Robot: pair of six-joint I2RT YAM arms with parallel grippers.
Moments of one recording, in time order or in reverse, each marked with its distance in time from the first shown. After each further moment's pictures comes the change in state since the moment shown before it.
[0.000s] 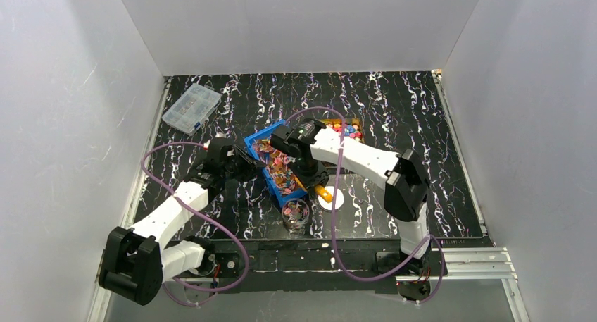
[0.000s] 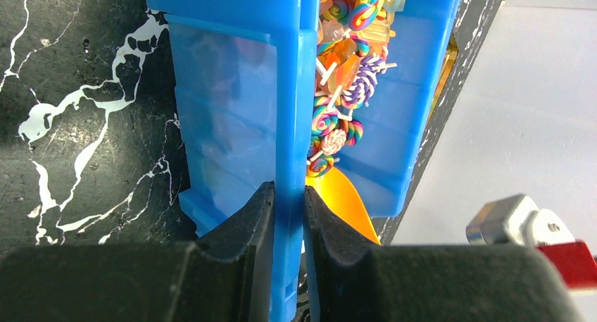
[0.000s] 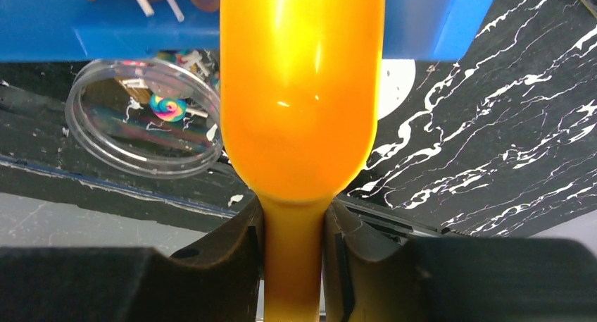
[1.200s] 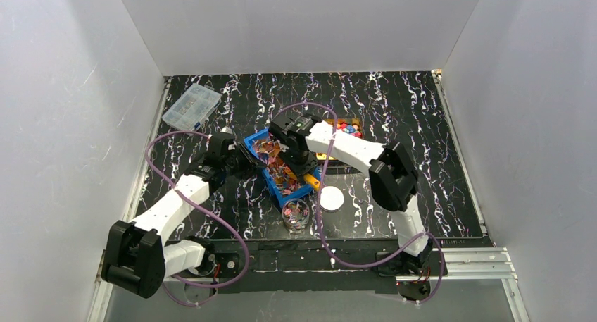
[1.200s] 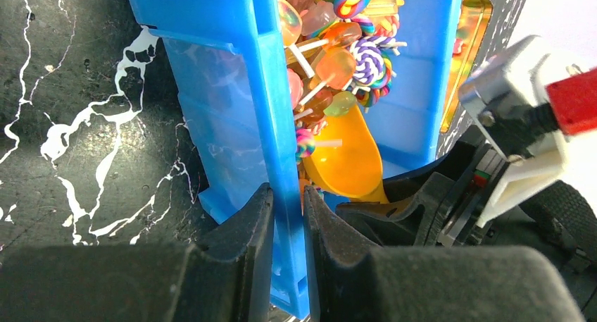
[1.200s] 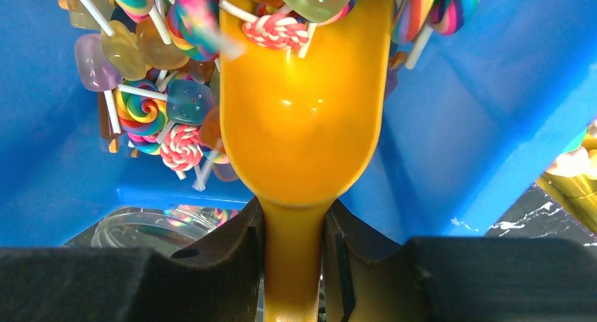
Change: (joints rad) left arm 0.008 0.046 0.067 -0.068 0.057 0.183; right arm -0.085 0.171 0.085 0.225 -0.063 -0.182
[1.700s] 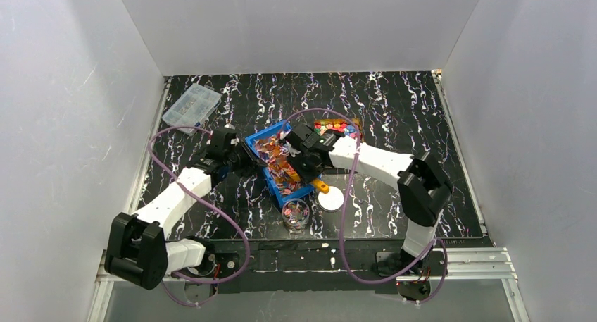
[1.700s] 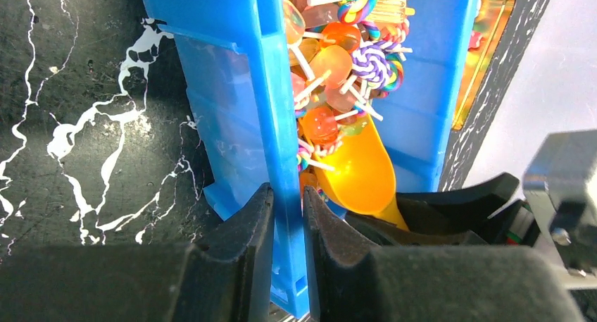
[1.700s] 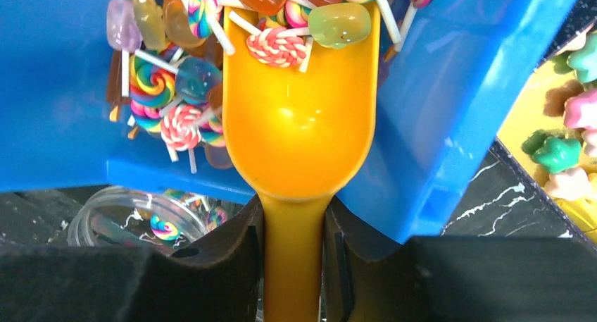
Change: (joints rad) left arm 0.000 0.051 0.069 -0.075 -0.002 0.033; right arm -0.002 -0.284 -0.433 0.407 -0.001 -0.042
